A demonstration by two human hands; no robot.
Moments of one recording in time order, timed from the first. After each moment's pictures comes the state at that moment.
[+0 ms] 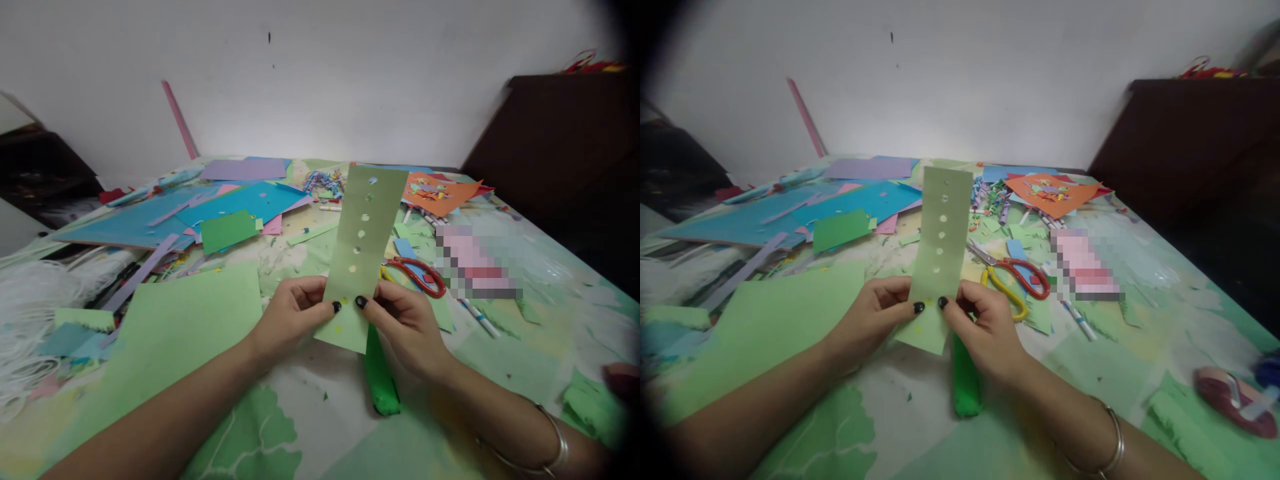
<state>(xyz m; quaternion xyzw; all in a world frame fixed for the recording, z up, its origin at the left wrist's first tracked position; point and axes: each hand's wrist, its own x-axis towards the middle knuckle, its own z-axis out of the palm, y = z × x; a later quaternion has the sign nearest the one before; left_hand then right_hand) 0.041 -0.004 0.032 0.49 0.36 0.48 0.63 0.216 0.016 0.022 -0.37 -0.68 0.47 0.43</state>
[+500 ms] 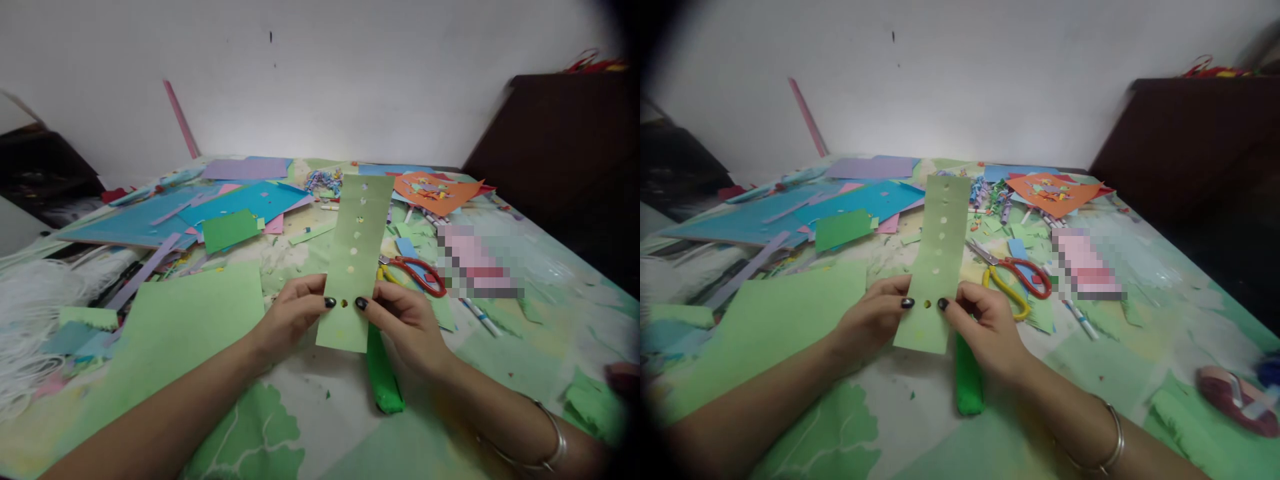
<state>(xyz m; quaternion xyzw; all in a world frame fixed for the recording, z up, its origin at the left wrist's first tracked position) 0.036 0.000 0.024 0.43 0.28 0.49 0.70 0.215 0.016 0.020 -0.35 -0.64 0.53 0.42</state>
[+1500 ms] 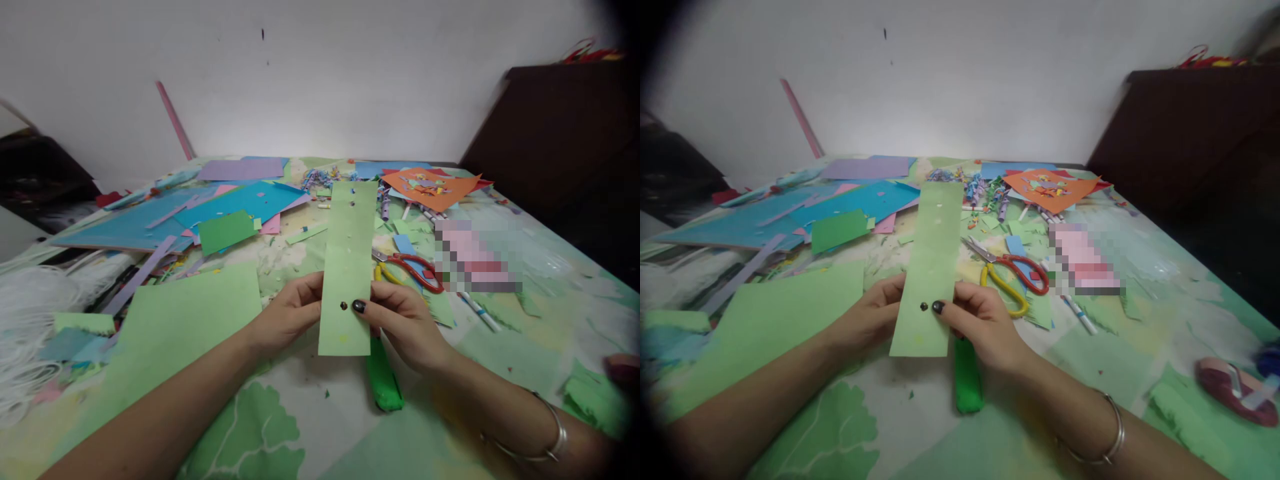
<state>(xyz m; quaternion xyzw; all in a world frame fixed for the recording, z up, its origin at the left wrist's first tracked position) 0.035 0.003 0.021 0.47 0.31 0.44 0.70 0.216 0.016 0.022 -0.31 -0.58 0.64 0.41</state>
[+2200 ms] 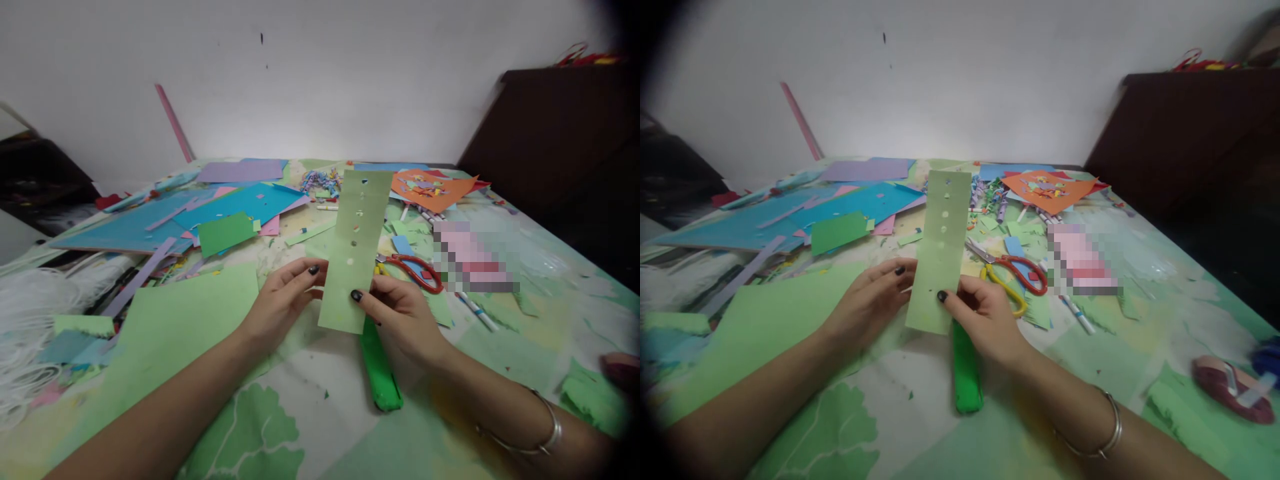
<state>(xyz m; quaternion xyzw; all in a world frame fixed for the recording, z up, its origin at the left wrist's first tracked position) 0.031 0.010 0.026 0.46 0.40 0.53 0.59 0.216 0.023 0.020 -0.34 -0.64 0.54 0.43</state>
